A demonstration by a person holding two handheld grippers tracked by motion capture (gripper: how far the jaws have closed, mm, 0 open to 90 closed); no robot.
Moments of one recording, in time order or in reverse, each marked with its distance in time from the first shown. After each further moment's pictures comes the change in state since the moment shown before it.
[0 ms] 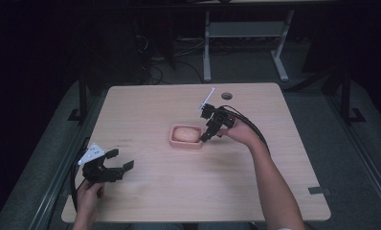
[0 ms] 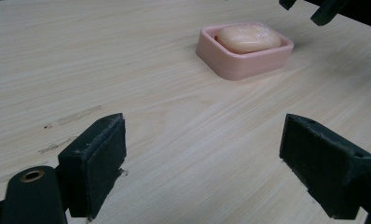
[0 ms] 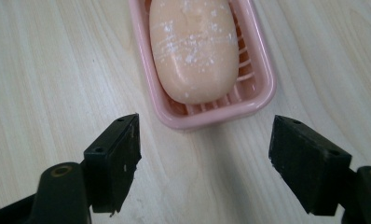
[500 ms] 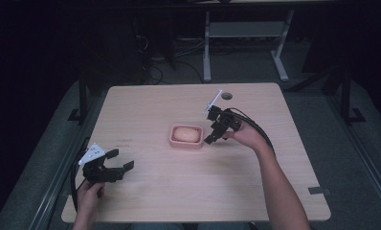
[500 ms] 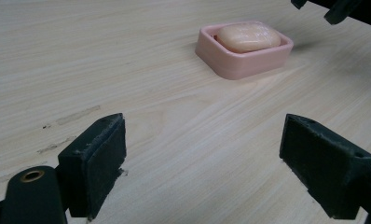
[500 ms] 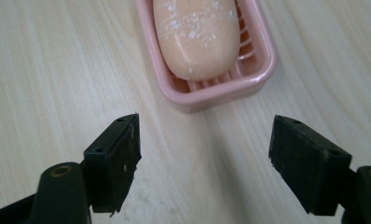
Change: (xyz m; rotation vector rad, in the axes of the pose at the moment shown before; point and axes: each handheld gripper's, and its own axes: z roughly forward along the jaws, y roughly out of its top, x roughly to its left) left arm 0.000 0.000 0.000 0.006 -0.002 0.005; right arm 0.002 -0.020 -0.008 -0.021 0.002 0.020
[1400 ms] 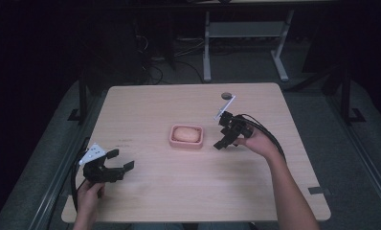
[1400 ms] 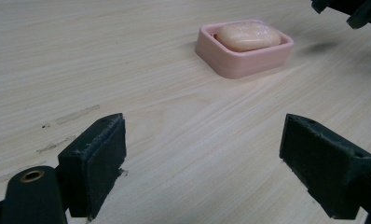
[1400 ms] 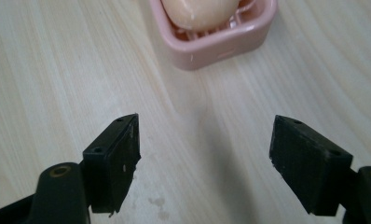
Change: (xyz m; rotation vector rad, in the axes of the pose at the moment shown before) left arm -0.001 0.000 0.001 0.001 0.000 0.001; right arm 0.004 -0.038 -0.009 -0.023 -0.009 0.040
